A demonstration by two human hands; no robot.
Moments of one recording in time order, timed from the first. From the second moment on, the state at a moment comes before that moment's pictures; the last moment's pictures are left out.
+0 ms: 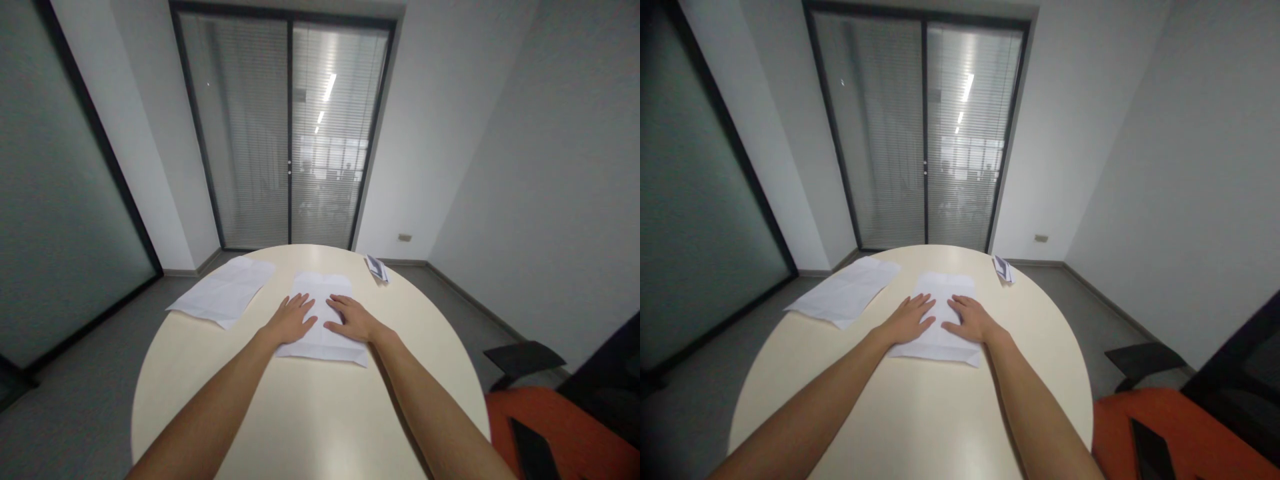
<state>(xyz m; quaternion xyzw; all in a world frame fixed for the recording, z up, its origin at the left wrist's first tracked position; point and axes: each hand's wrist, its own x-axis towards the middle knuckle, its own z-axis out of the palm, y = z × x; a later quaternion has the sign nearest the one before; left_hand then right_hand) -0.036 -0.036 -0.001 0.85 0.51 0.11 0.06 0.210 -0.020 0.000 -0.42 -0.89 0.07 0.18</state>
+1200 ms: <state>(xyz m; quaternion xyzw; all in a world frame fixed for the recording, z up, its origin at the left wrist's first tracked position) -0.051 -0.019 -0.009 0.86 0.48 0.17 0.03 0.257 -0.007 0.005 -0.46 -0.82 0.25 0.23</state>
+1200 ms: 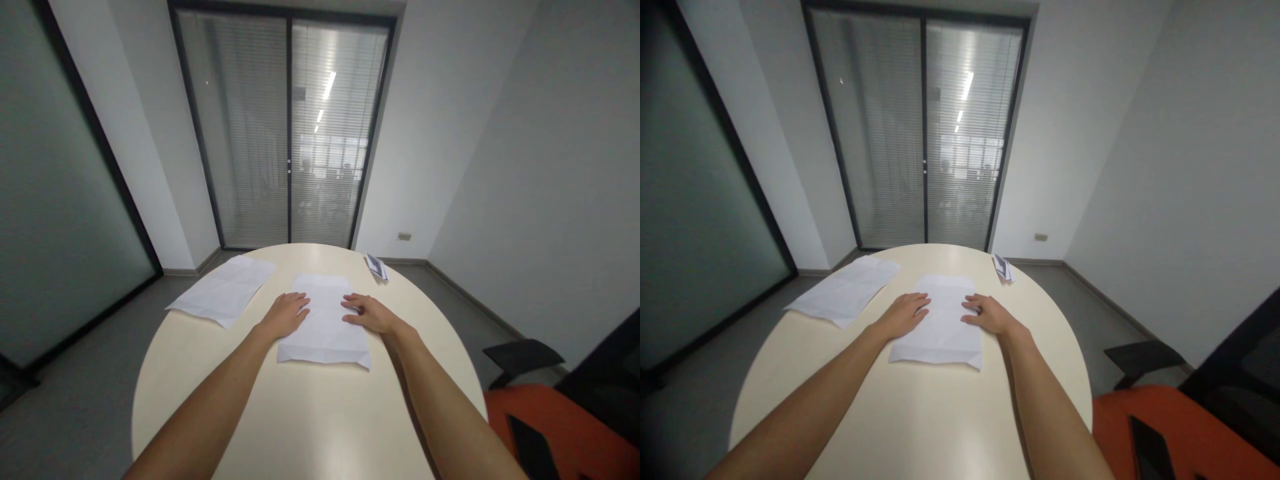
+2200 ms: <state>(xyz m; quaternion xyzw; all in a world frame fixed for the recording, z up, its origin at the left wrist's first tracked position) -0.058 -0.023 0.005 0.83 0.48 0.26 0.09 0.264 -0.007 0.007 -0.46 -0.79 0.25 0.32</state>
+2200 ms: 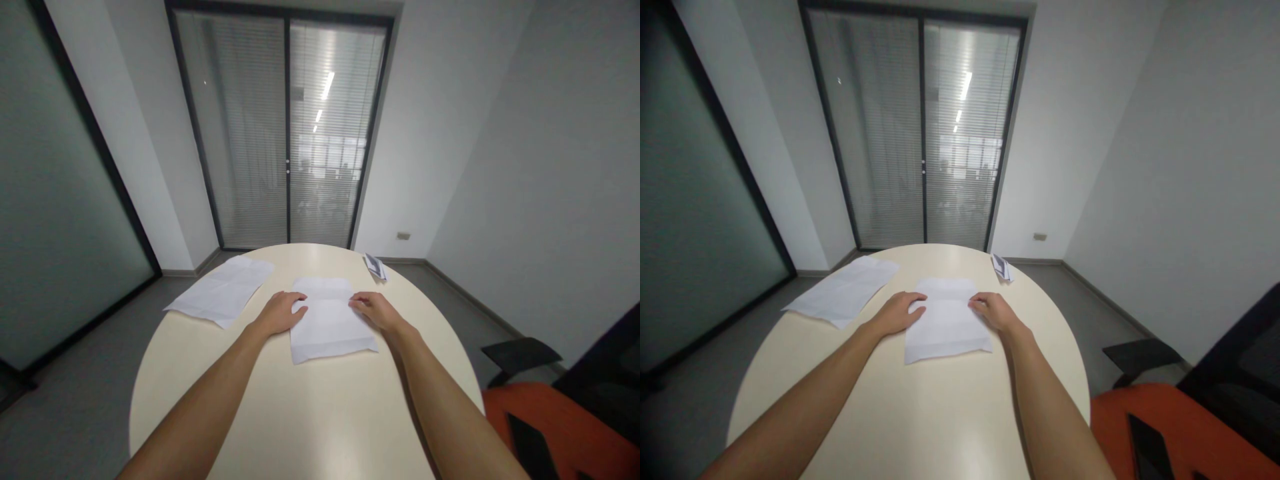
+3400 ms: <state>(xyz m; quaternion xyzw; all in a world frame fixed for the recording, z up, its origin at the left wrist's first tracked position) -0.051 -0.013 0.018 0.68 0.43 0.56 0.21 0.252 -0.006 0.020 -0.42 -0.71 0.29 0.49</state>
